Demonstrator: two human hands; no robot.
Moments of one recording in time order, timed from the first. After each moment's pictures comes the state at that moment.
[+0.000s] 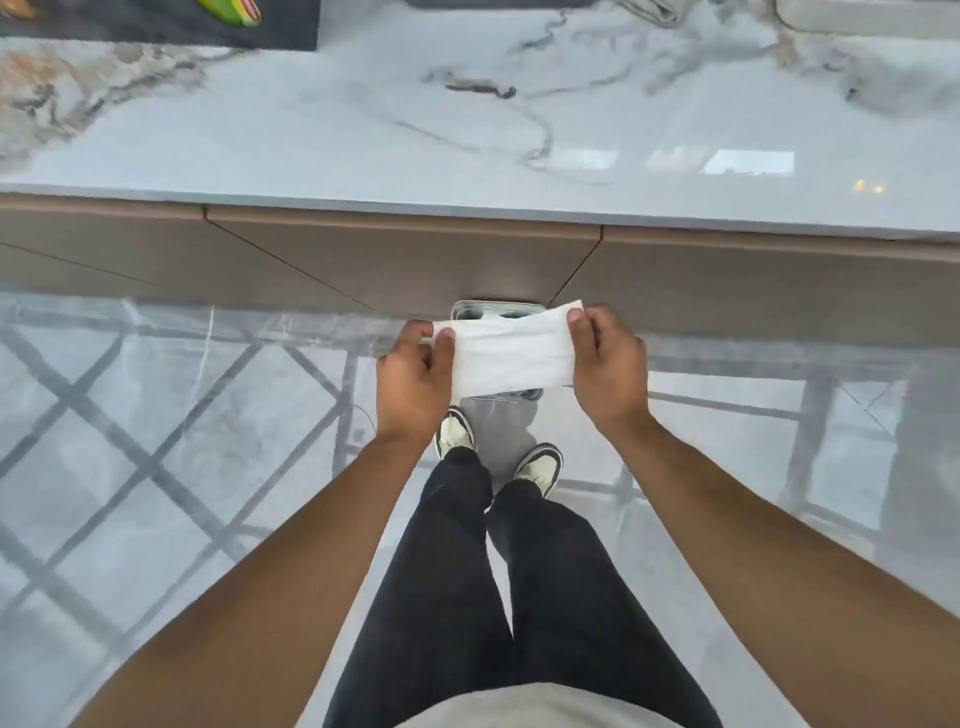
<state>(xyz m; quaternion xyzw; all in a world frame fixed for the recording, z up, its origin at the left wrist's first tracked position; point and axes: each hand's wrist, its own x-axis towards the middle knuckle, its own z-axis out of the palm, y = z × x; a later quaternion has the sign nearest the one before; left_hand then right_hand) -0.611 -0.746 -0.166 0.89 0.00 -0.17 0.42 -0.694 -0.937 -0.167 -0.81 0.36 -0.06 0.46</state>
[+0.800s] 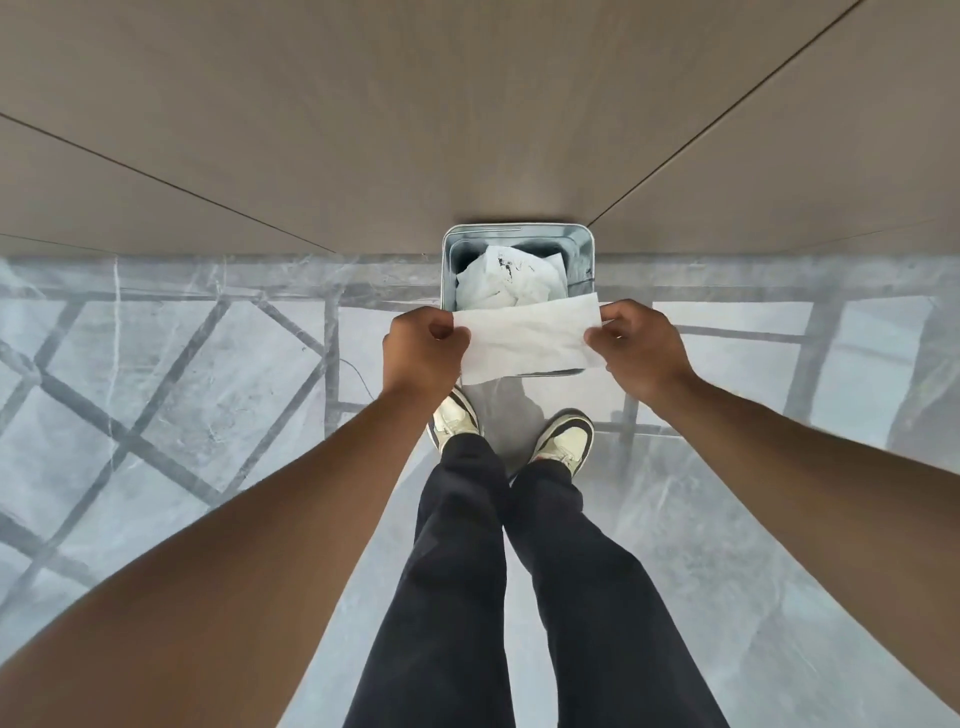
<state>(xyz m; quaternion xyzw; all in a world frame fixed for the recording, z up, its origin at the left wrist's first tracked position) -0.586 -0.733 -0.389 0.85 0.09 -0.37 0.36 -0.707 -0.939 -0.398 -0.74 0.45 0.17 0.46</state>
